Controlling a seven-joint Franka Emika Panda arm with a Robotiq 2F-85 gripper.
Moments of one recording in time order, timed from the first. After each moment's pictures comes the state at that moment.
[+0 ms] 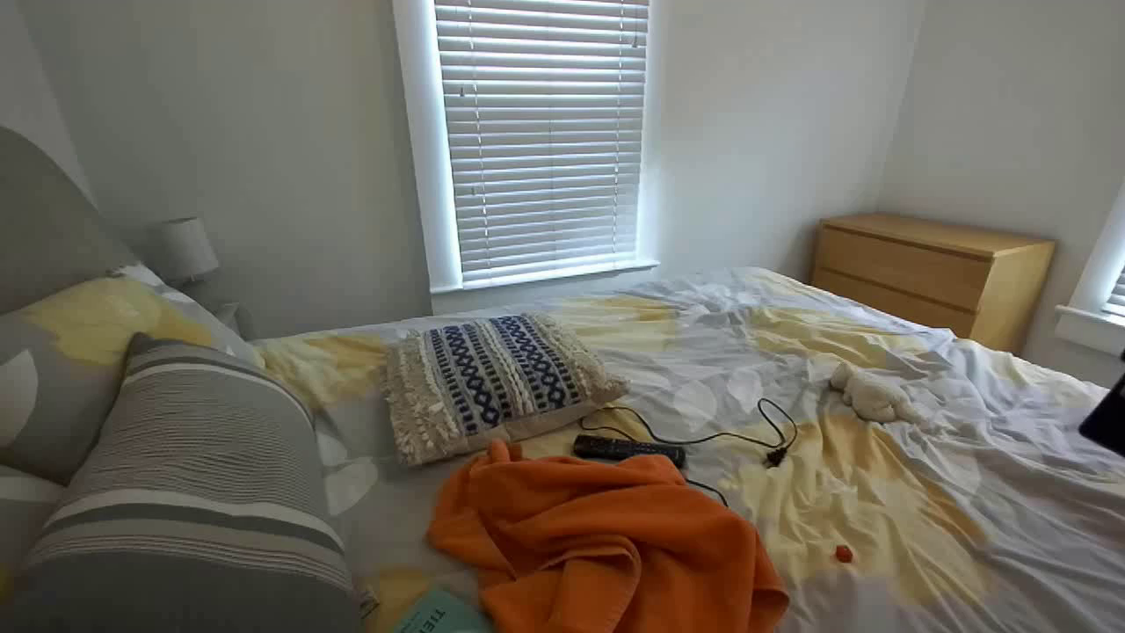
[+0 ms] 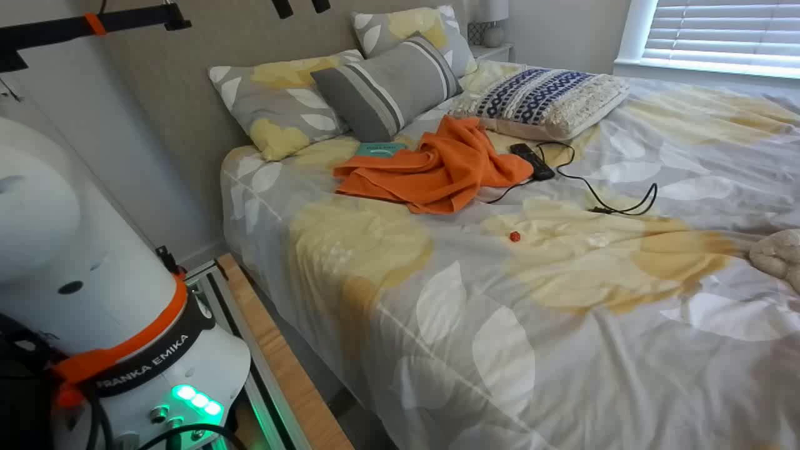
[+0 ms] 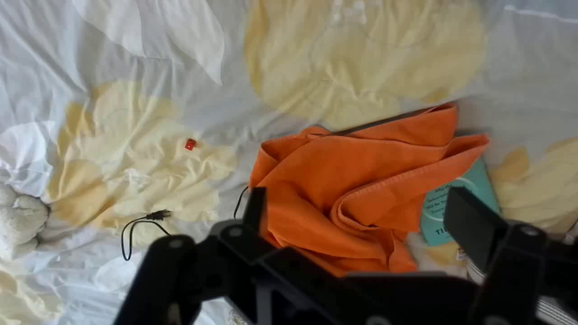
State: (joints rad) arm 0.14 -0.73 0.20 -2.49 0.05 1.93 0.09
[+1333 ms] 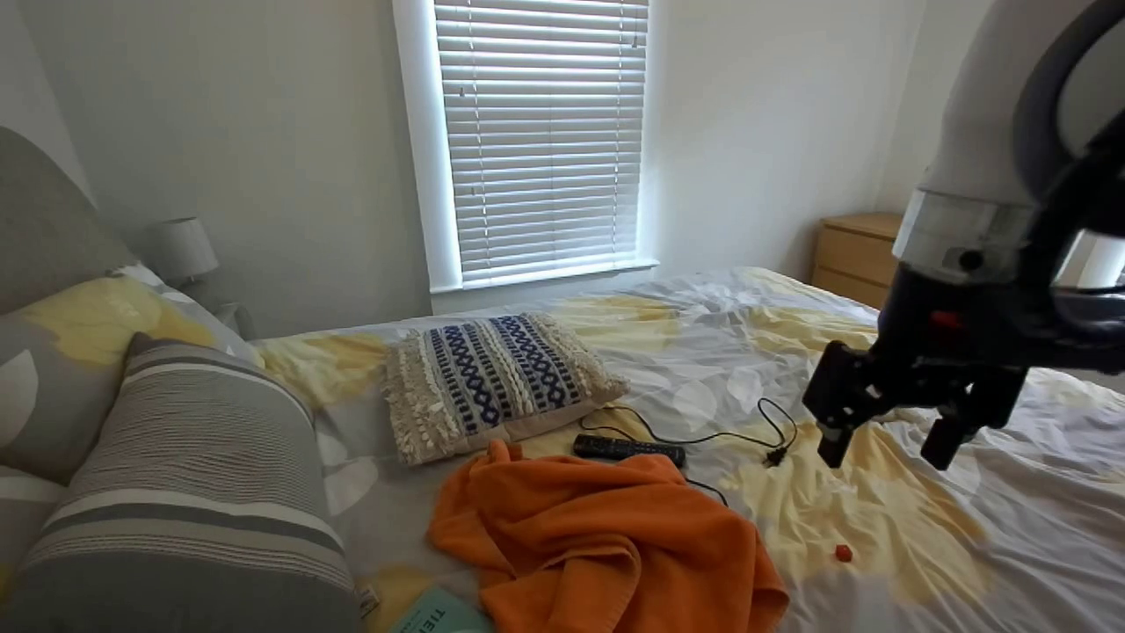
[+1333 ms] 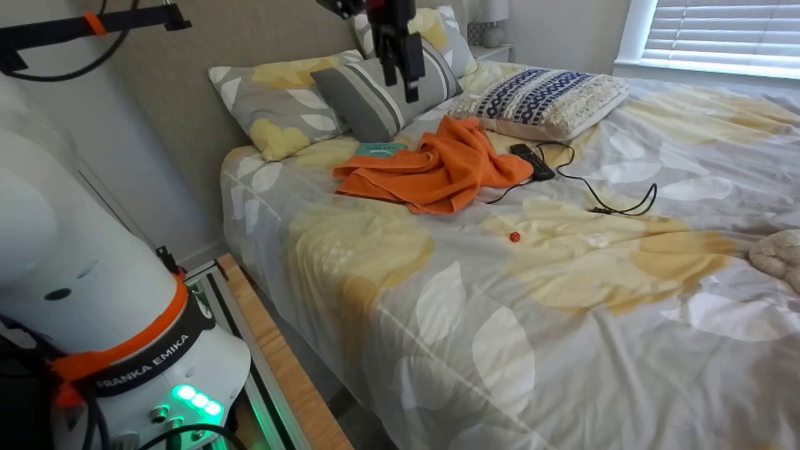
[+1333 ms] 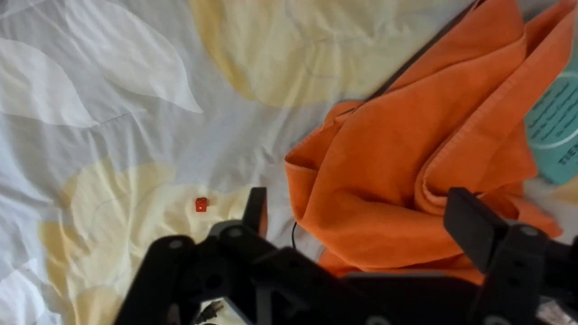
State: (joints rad) arm 0.01 -0.18 0.14 -2.37 0.10 2.26 0.35
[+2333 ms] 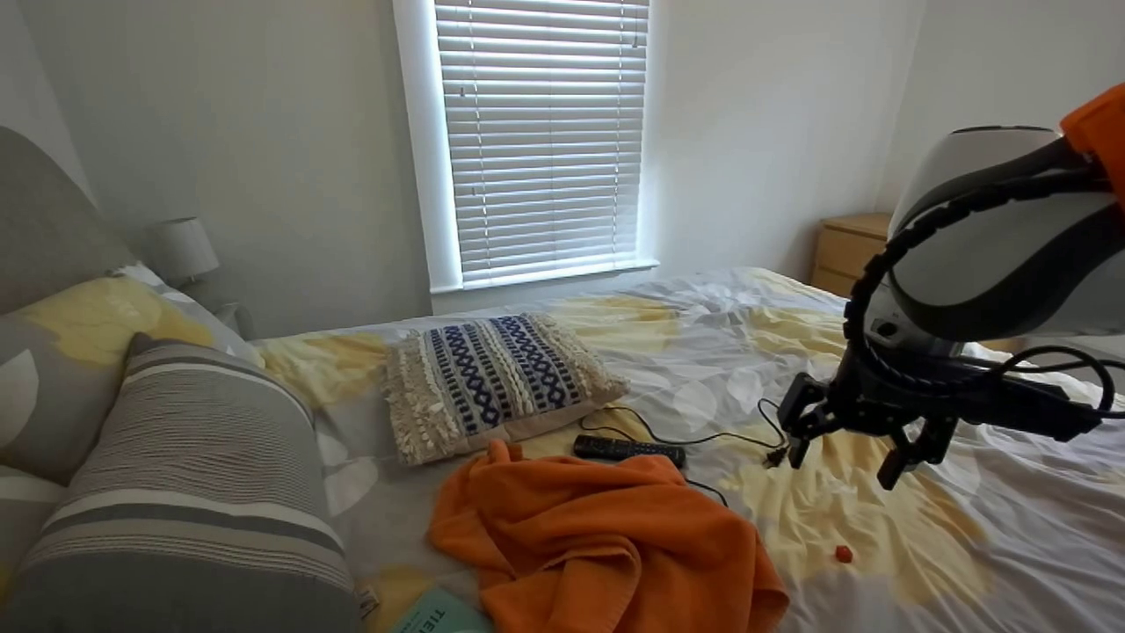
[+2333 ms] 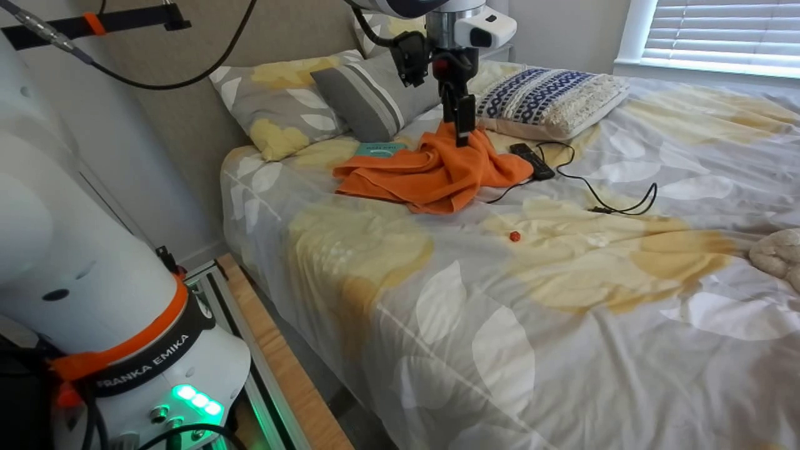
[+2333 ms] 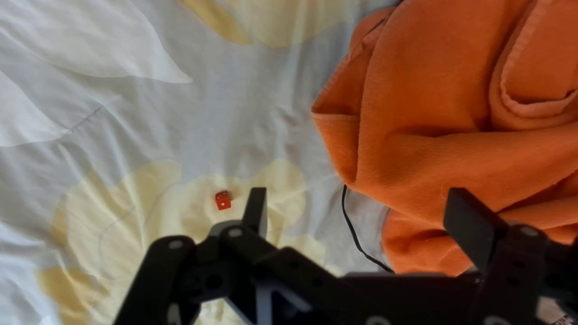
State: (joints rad) arm -0.01 0.12 0.04 -2.27 0.16 2.47 0.43
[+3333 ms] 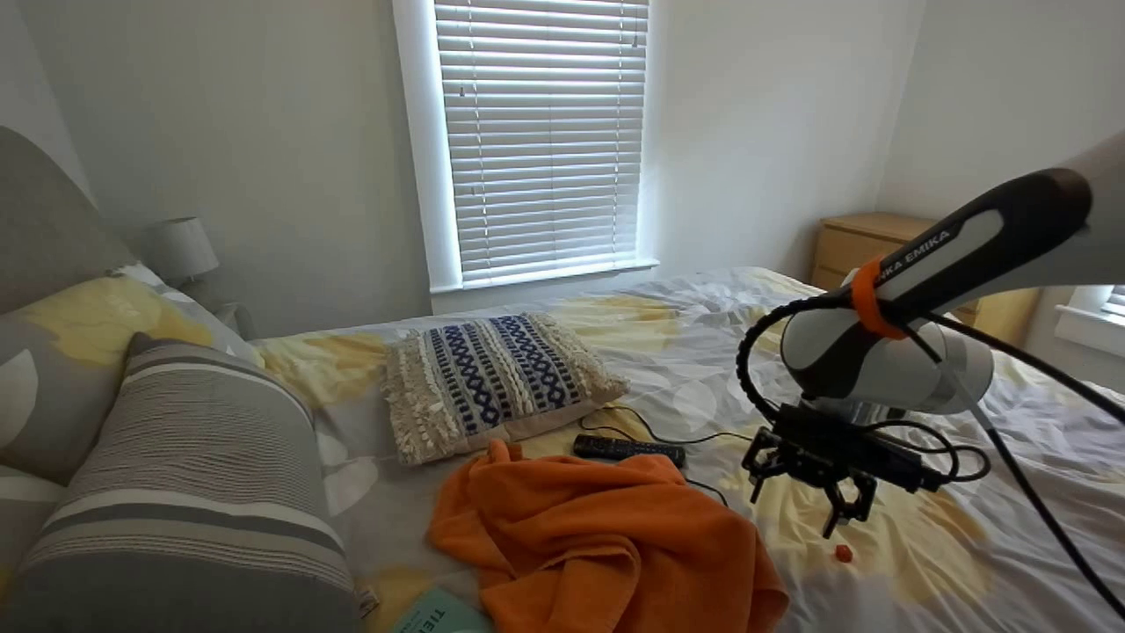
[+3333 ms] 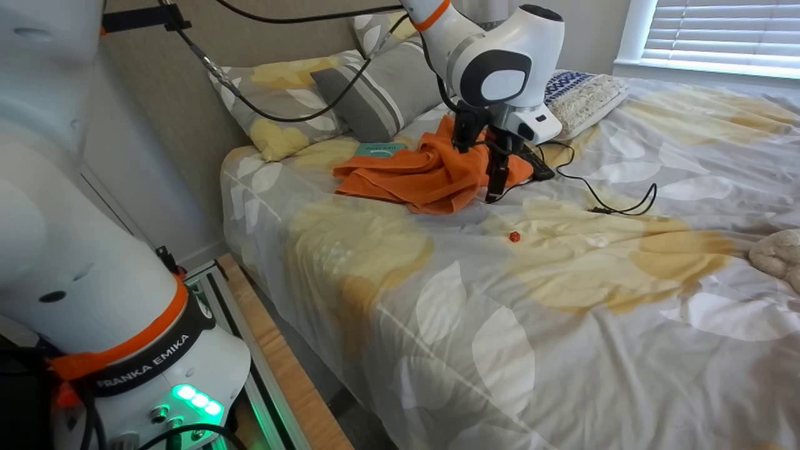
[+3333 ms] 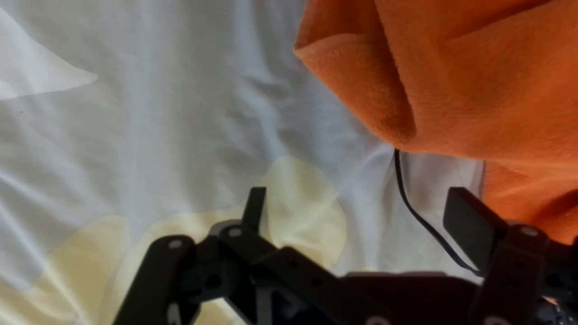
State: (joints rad) arm -0.04 0.63 -0.01 -1.88 0.36 2.45 0.51
